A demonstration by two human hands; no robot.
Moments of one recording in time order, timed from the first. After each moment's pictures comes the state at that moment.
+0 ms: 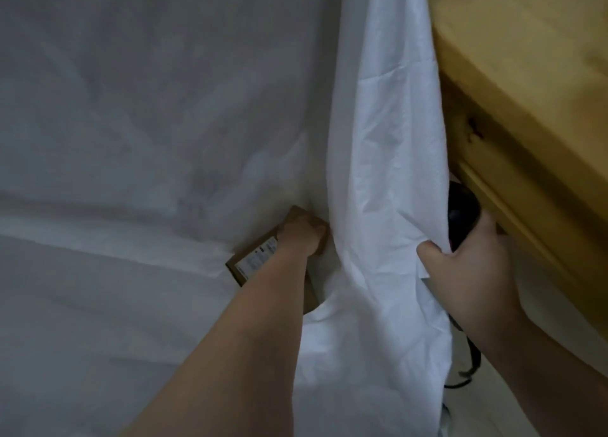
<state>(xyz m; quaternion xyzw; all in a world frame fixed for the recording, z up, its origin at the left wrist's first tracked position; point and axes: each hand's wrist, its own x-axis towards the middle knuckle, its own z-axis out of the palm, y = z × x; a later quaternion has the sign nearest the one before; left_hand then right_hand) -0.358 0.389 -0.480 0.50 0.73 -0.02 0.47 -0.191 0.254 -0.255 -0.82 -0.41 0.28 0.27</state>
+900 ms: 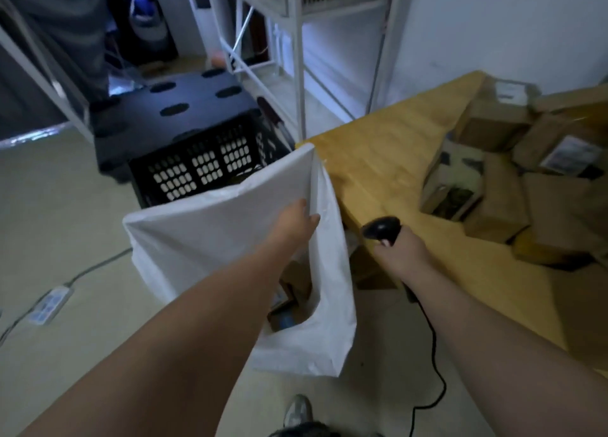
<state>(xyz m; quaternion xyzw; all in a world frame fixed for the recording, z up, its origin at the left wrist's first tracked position) -0.360 0.270 0.015 0.66 0.65 0.11 0.35 -0.173 0.203 -0.005 -0.81 -0.43 0.33 0.20</state>
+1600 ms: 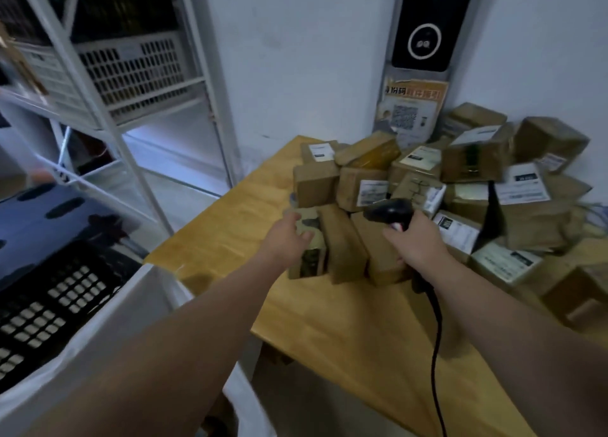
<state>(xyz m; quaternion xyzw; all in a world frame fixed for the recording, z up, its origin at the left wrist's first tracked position) -0.118 0.311 0.090 0.82 0.43 0.12 0.37 0.041 0.161 0.106 -0.86 -0.27 0.16 0.40</state>
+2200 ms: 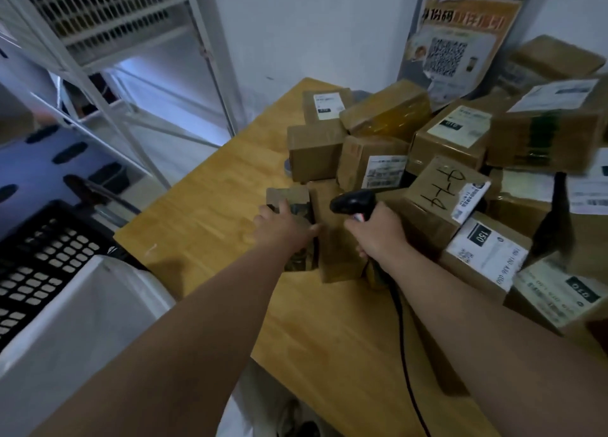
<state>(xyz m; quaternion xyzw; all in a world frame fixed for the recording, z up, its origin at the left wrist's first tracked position) -0.022 0.367 0.013 0.77 0.59 -0.08 0.23 0.093 0.258 0.039 -0.83 -0.25 0.32 0.39</state>
